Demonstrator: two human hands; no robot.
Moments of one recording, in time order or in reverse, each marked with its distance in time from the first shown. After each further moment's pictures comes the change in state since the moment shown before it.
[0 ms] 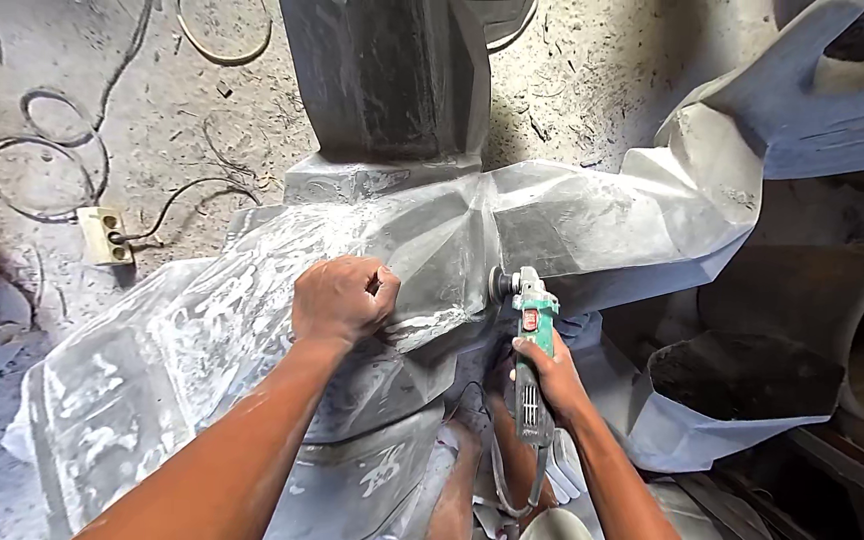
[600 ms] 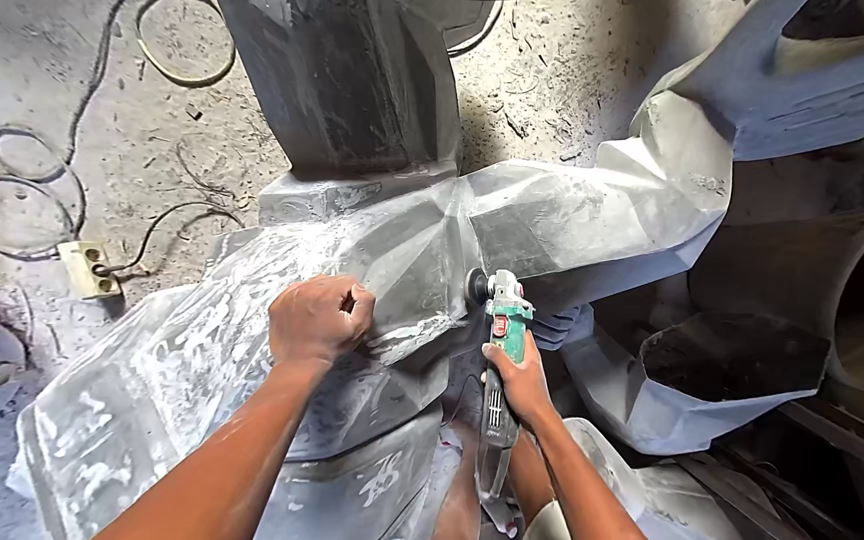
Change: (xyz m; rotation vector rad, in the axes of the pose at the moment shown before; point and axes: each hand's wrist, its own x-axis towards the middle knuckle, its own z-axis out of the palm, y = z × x) left_hand -0.001 -0.002 0.001 0.031 -0.032 -0.003; right_hand 0.000 0.019 0.027 -0.051 0.134 -0.040
